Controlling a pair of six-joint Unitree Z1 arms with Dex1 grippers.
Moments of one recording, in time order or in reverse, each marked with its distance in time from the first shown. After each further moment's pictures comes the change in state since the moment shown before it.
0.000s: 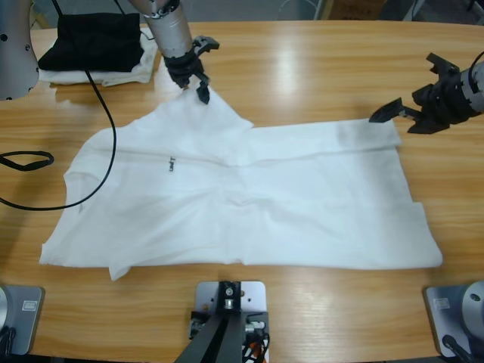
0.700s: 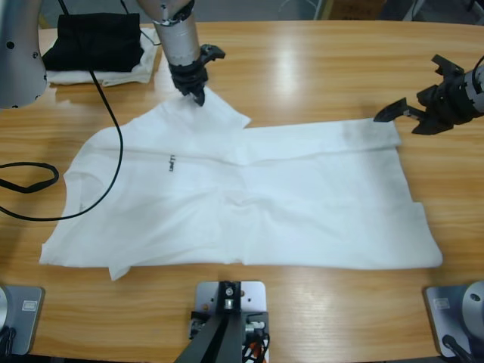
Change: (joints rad) arm 0 -0.060 0.001 -0.002 0.053 0.083 -0.044; arm 1 -0.033 0.002 0.009 -0.005 0.000 0.000
